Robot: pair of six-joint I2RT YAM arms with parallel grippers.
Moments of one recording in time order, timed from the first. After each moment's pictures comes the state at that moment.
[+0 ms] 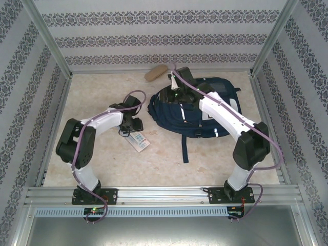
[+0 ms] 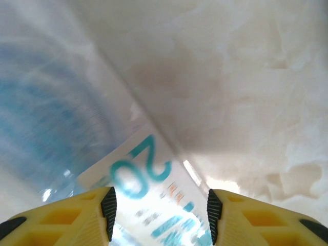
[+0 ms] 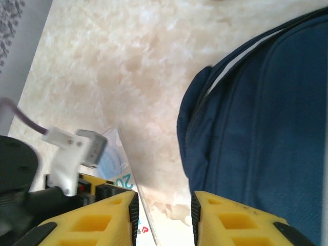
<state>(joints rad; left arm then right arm) -0.38 1.72 1.12 -0.68 0.03 -0.60 0.57 1.76 1.59 -0.63 -0.19 0.49</state>
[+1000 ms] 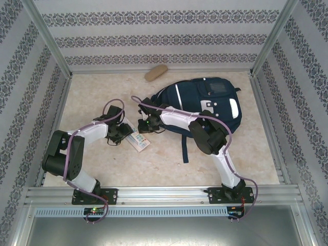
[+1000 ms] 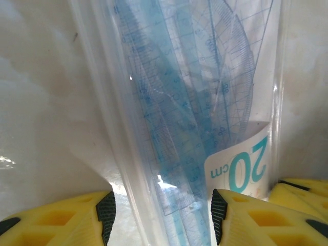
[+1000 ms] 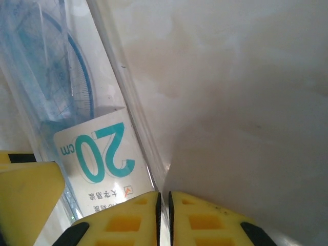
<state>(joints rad) -0.23 1.57 0.78 -0.39 0.18 -0.89 0.79 2.26 1.67 -0.53 -0.33 0.57</state>
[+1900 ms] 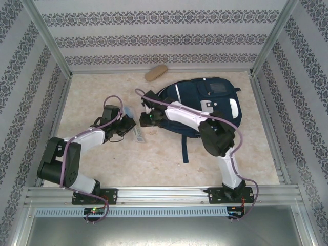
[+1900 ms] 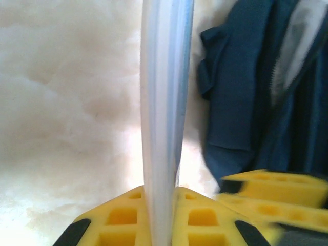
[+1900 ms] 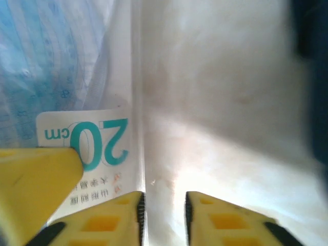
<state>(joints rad) -0.22 1.47 0.70 0.00 0.36 -0.89 0.74 2.08 1.70 -0.66 -0.17 0.52</state>
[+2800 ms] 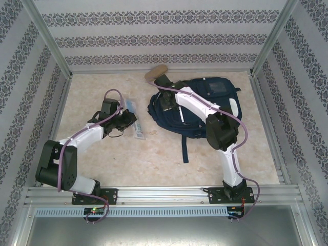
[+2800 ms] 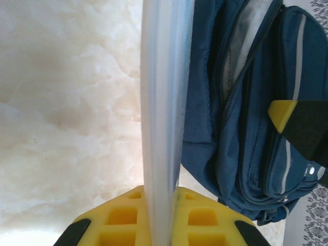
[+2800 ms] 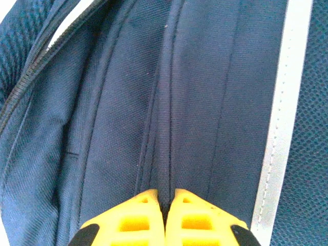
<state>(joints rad) -0.22 1.45 0.80 -0.12 0.41 -0.83 0.60 2.17 1.90 -0.93 0.22 0.32</state>
